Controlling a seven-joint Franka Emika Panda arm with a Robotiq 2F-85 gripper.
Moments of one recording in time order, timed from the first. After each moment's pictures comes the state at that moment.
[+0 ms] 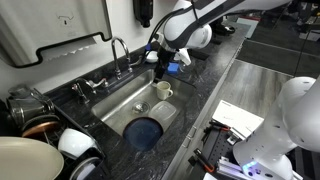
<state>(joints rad) 0.07 -0.11 -0.08 -2.45 0.36 2.58 -0.94</state>
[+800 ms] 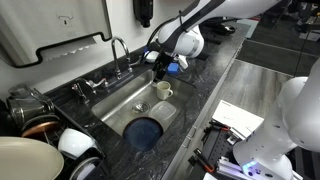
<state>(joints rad) 0.07 0.04 -0.13 -2.41 0.61 2.77 -1.37</state>
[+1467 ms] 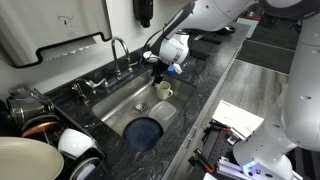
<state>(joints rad) 0.00 0.35 -0.13 -2.18 0.87 2.75 -1.72</state>
